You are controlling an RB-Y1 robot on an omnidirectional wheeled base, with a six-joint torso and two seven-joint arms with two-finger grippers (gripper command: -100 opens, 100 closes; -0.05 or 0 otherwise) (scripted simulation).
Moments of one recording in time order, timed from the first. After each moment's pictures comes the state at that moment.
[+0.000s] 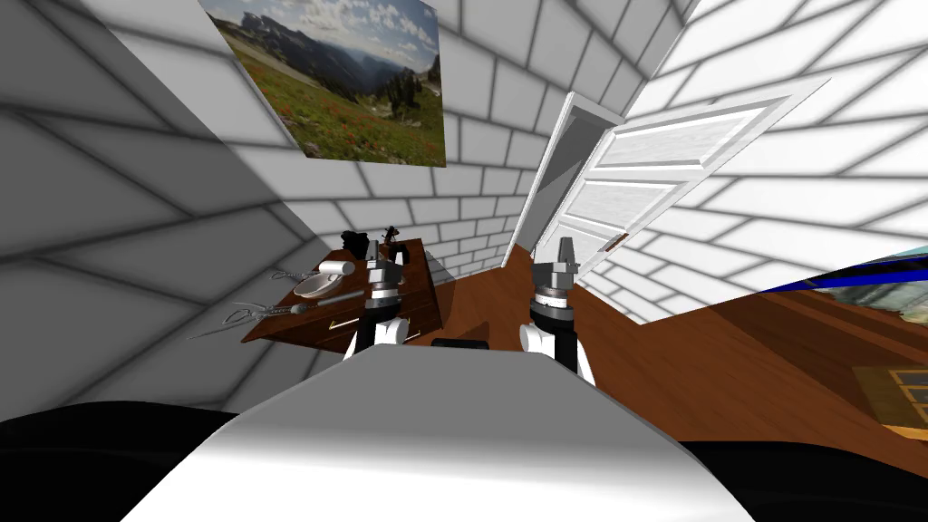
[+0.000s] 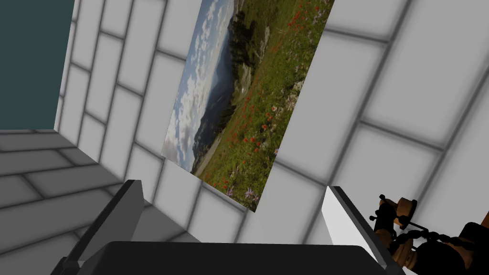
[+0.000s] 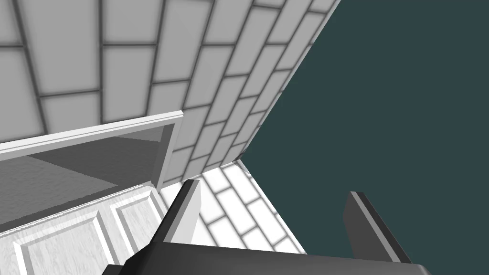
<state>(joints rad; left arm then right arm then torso) 0.48 -0.04 -0.06 -2.23 0.06 -0.42 0.02 0.47 0.00 0.07 -2.38 0.12 -0.44 -0.11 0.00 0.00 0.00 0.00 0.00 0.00</state>
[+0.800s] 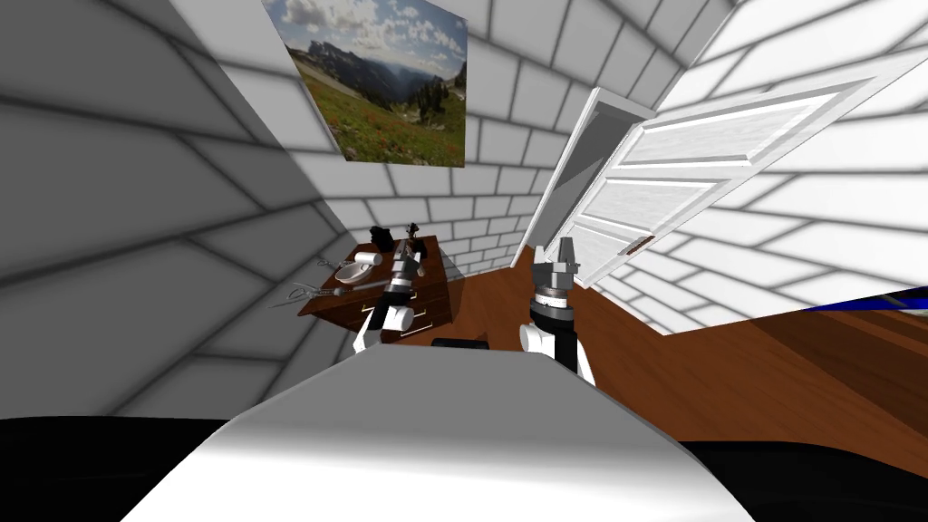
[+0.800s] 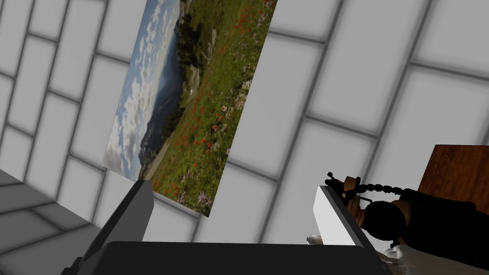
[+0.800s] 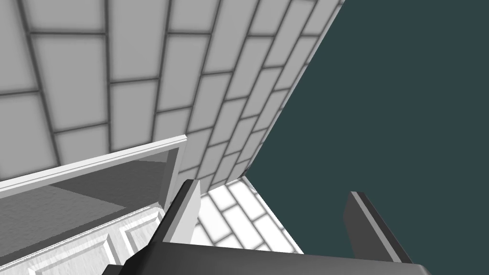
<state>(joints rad) 0.29 0.09 -0.09 -2.10 0.14 -0.23 0.04 0.47 0.00 0.07 -2.38 0.12 -0.44 -0.11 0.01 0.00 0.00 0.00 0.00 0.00</state>
